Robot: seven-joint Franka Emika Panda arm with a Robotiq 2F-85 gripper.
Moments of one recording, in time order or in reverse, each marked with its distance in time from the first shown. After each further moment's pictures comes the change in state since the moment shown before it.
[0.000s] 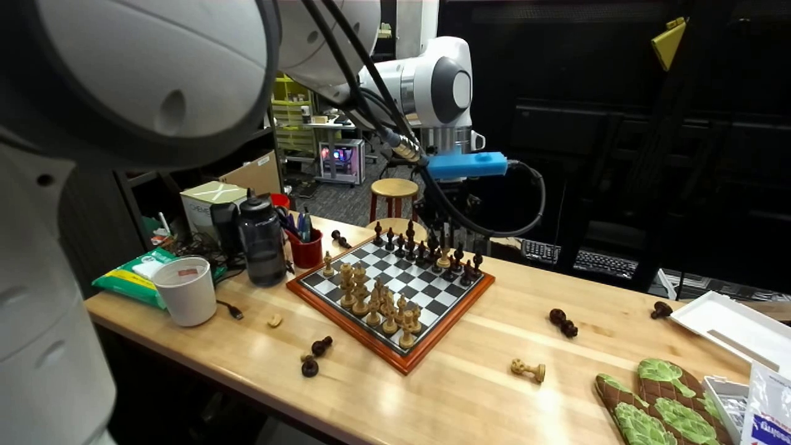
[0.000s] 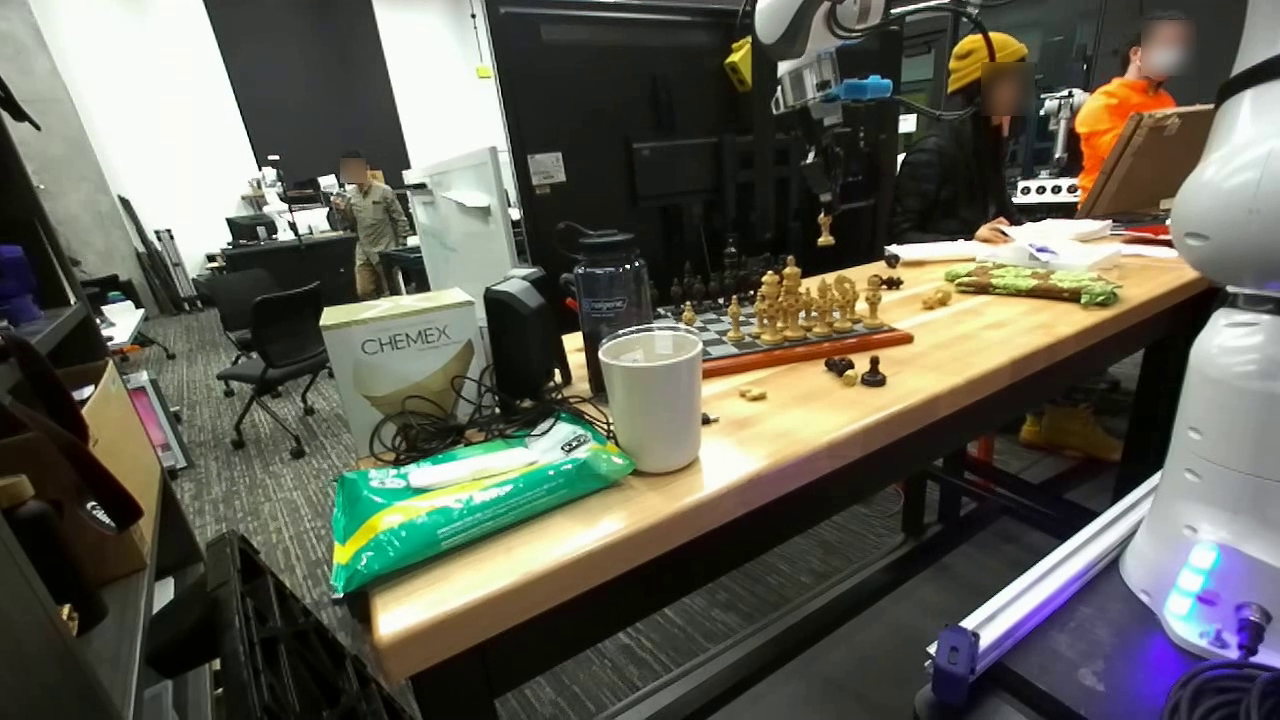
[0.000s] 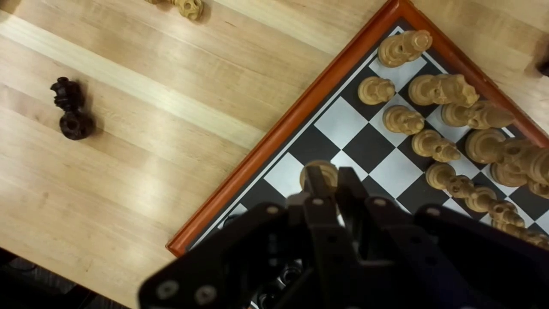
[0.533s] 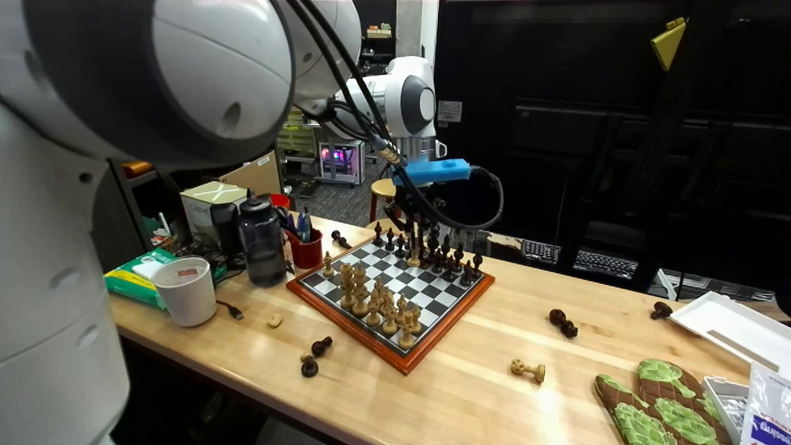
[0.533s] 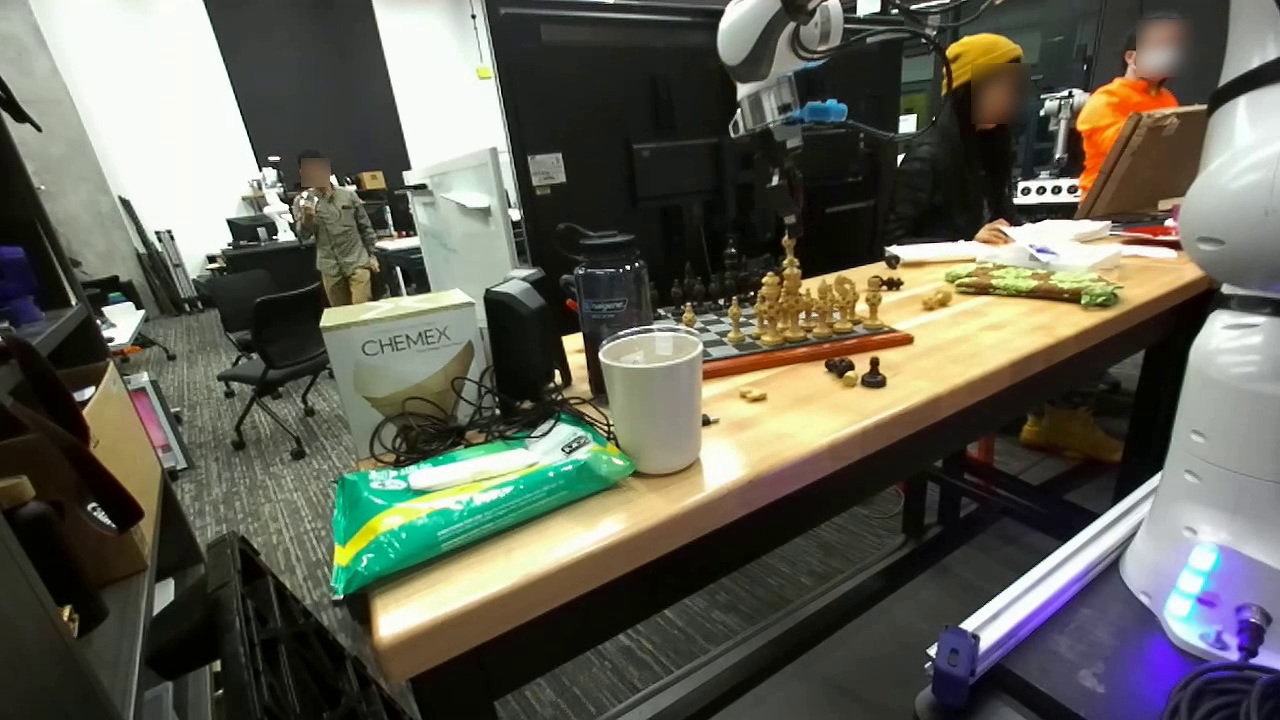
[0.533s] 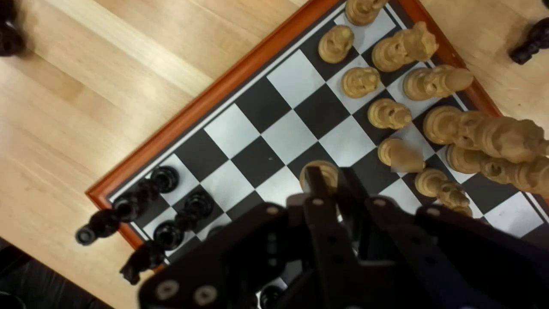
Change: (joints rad) arm 0.059 0.059 0.062 0.012 0.000 0.017 -0.034
